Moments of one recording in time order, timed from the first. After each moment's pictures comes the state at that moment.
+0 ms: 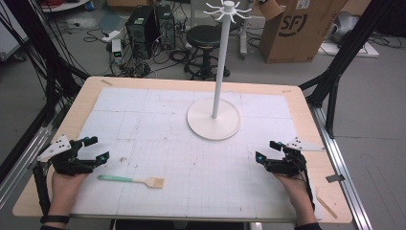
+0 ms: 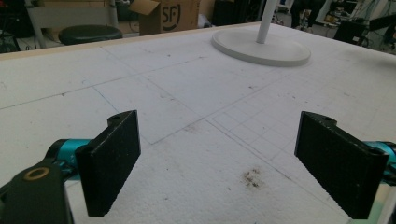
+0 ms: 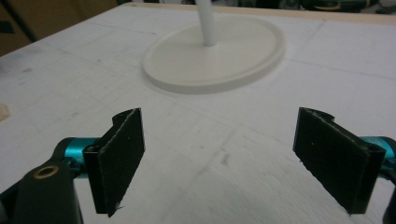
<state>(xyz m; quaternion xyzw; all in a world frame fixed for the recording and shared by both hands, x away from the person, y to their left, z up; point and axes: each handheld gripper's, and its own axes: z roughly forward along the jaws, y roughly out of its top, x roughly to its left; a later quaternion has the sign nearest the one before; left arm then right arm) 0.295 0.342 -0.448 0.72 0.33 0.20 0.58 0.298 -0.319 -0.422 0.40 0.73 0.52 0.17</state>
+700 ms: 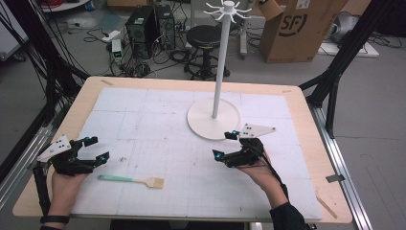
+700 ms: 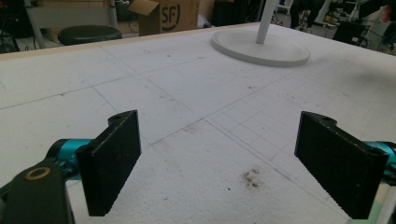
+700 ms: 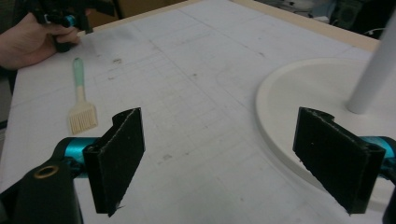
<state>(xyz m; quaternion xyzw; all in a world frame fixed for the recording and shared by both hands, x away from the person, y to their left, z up) 0.295 0.343 -0.448 0.71 0.33 0.20 0.58 0.324 -0.199 -0.390 0.25 0.81 0.52 0.10</state>
